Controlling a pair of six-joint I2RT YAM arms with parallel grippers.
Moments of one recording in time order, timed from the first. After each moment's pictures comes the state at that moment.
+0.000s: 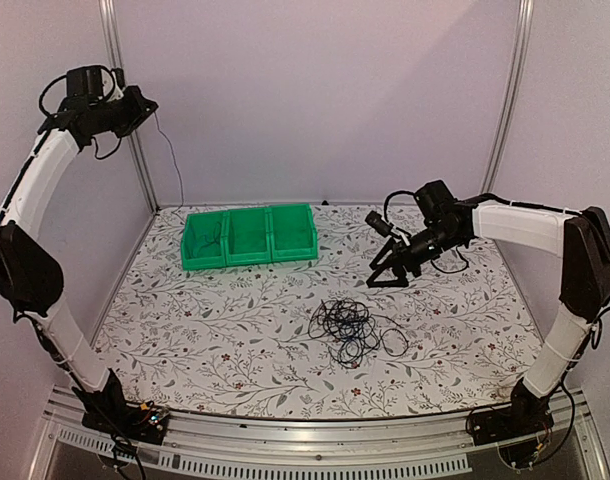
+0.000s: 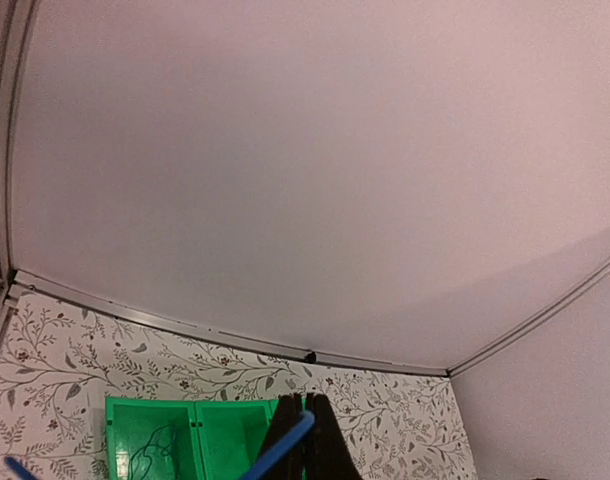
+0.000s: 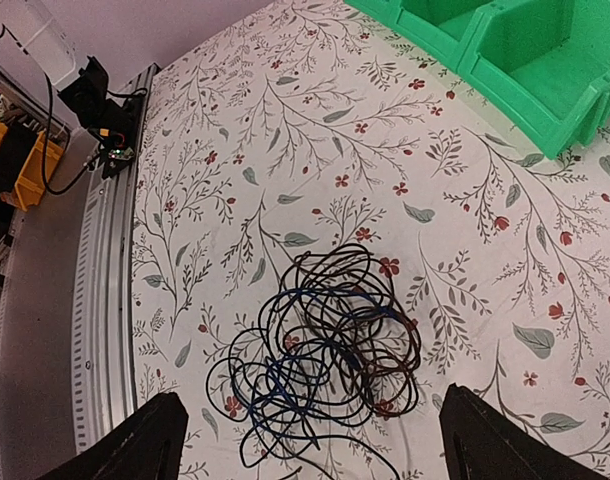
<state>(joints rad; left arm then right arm) 0.02 1.71 2.02 -0.53 0.31 -0.56 0.46 1.74 1.27 -0.61 -0.85 -0.47</state>
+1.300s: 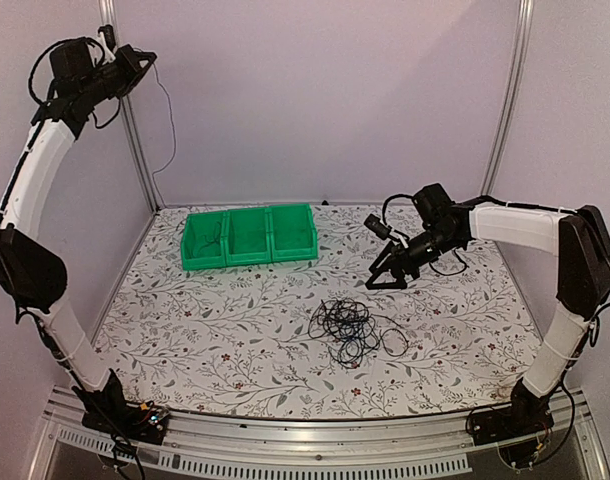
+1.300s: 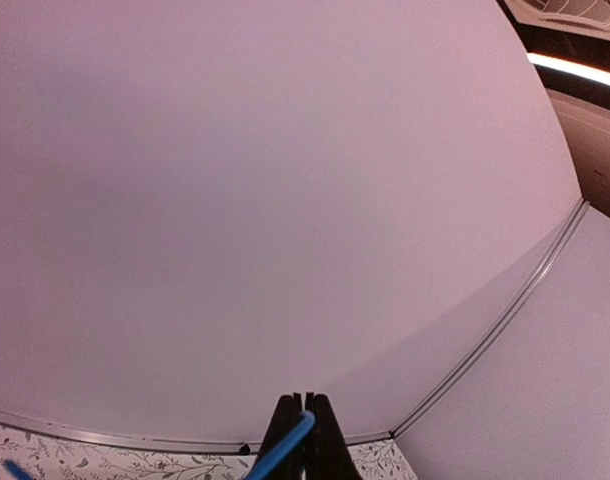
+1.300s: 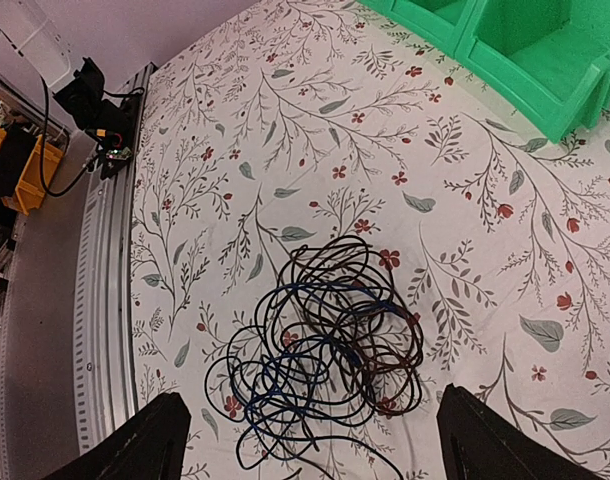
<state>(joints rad) -0.01 1.75 2.18 -0.31 0.37 -0.61 0.46 1.76 1.27 -0.60 -0.85 -0.45</state>
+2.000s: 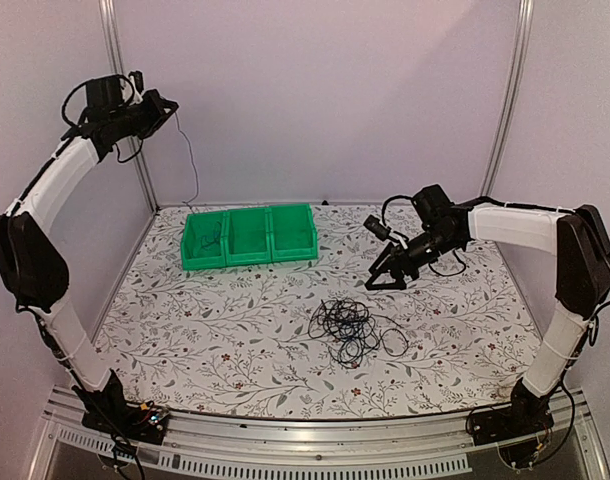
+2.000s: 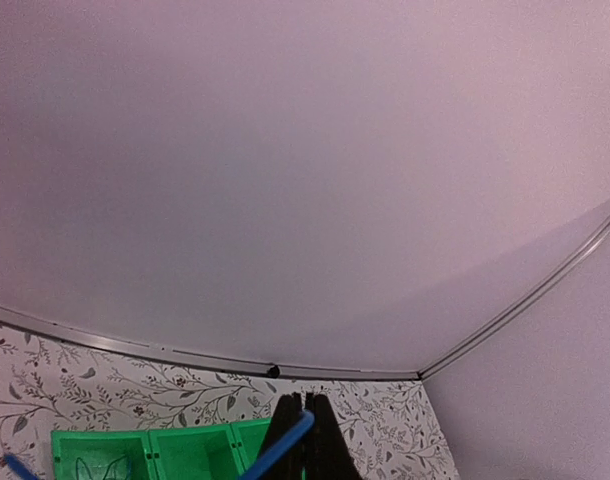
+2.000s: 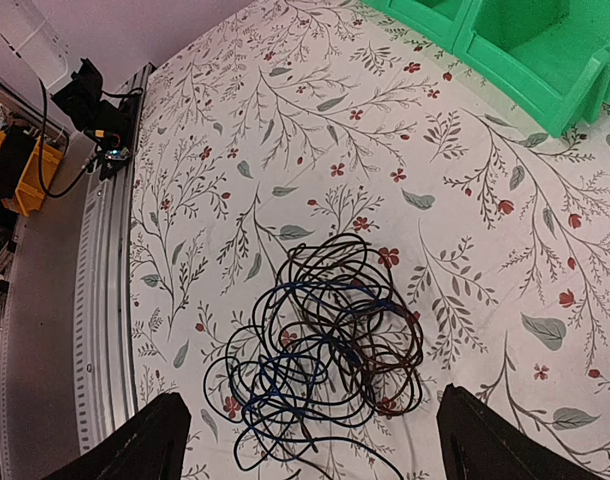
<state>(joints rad) -0.04 1.75 1.91 -0.27 0.35 -0.61 0.46 1.77 1.27 -0.59 -0.85 -0.44</state>
